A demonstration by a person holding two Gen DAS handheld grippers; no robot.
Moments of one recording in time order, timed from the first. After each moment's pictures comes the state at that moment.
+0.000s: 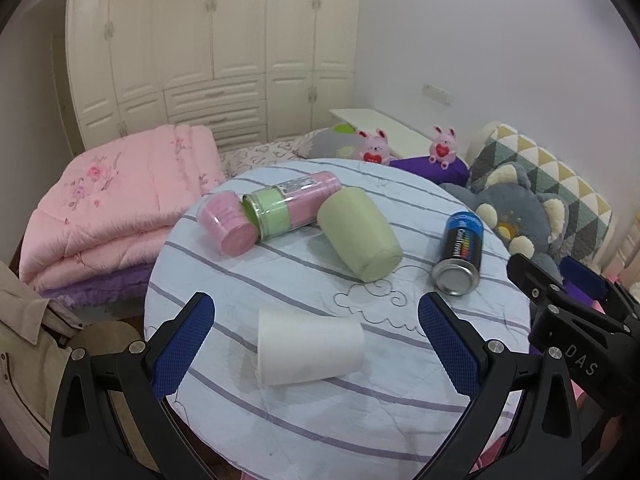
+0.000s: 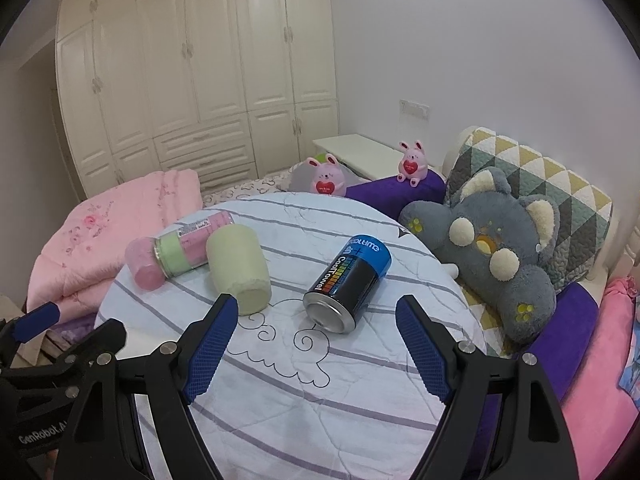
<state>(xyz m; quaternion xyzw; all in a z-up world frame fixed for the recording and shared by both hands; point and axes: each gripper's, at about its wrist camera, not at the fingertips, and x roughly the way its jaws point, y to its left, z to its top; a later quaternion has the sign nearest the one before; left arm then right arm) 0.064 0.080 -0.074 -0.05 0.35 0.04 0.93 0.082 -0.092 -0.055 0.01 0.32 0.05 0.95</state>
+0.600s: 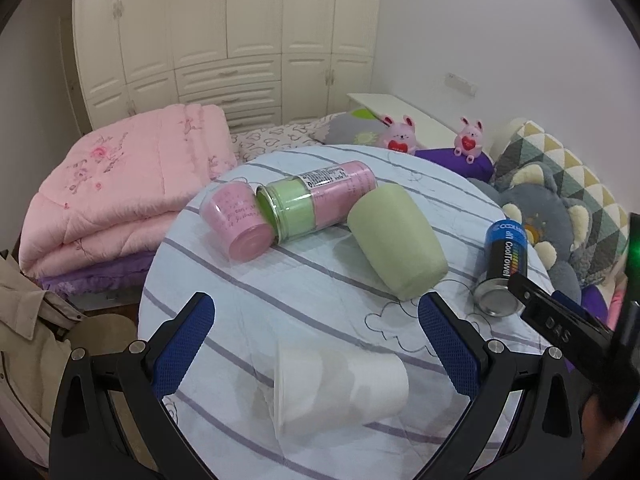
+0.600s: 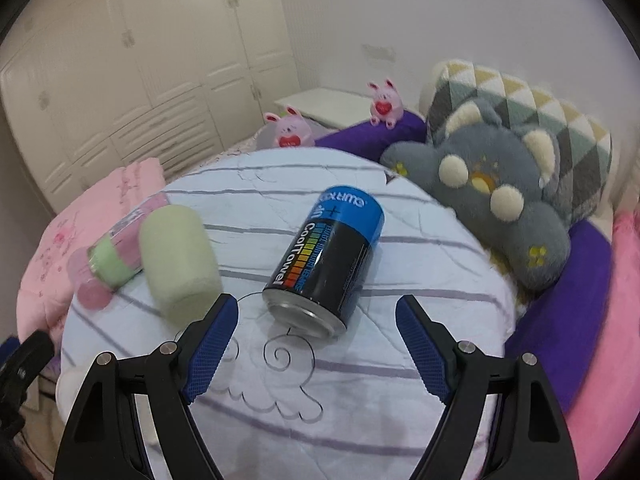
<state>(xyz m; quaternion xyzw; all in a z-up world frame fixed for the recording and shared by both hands) 0.117 0.103 -0.098 -0.06 0.38 0.06 0.92 0.158 -0.105 -0.118 0.10 0.40 -0.01 0.91</state>
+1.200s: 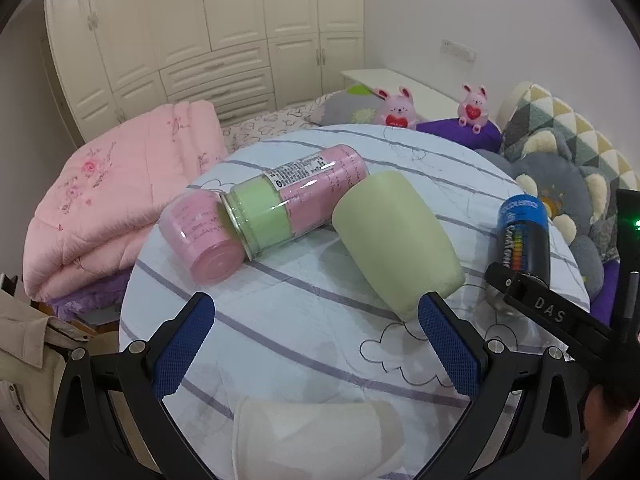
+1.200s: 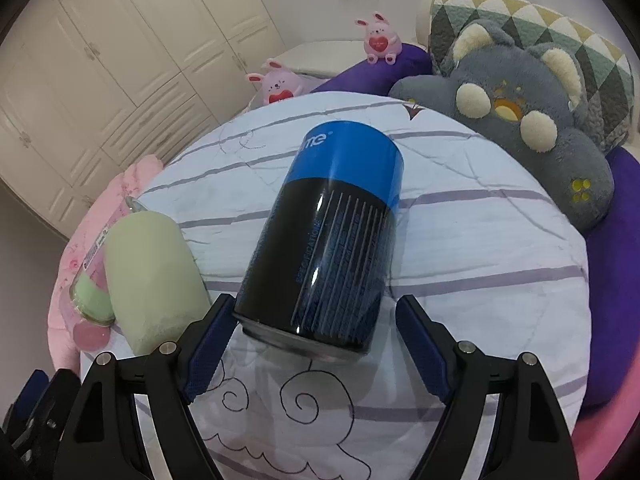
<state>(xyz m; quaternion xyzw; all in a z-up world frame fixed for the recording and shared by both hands) 0.173 0.078 -0.120 -0.01 0.42 0.06 0.91 0.207 -0.108 -0.160 0.19 0.47 0.02 0.86</state>
